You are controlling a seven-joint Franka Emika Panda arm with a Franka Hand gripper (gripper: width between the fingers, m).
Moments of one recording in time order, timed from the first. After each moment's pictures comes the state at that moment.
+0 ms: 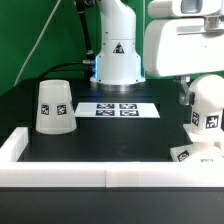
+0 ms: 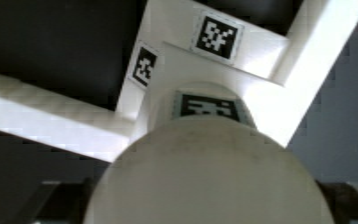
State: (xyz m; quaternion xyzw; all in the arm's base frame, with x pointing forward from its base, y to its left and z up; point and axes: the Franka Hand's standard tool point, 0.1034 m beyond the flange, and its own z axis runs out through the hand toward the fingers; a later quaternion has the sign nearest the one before) arm 0.619 0.097 0.115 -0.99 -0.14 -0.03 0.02
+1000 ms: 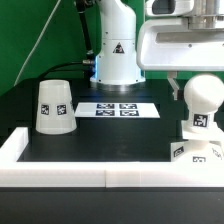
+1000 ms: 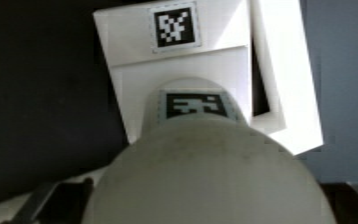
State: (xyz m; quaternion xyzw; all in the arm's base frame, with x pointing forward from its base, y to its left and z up) arm 0.615 0.092 0.113 -0.97 0.22 -0.03 0.02
